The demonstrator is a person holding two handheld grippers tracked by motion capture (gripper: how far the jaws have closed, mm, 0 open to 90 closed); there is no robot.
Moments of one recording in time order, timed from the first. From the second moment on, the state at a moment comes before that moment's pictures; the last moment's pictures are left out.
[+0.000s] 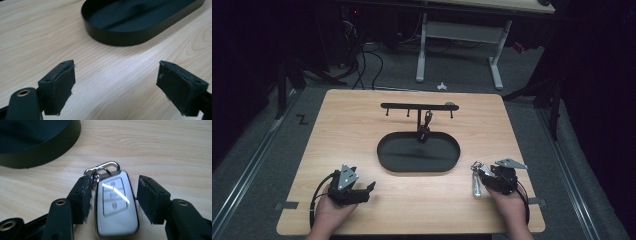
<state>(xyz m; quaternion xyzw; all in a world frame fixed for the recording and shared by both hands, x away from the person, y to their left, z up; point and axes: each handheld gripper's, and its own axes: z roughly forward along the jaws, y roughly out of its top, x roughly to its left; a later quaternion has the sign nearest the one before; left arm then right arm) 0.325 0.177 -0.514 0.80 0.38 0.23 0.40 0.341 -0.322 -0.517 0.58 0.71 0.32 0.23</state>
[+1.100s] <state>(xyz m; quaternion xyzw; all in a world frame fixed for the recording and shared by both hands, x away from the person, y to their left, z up) 0.341 0.149 -0.511 0.82 0.34 0.22 0.41 0.304 -0.331 -0.503 0.58 0.72 0.32 0.21</state>
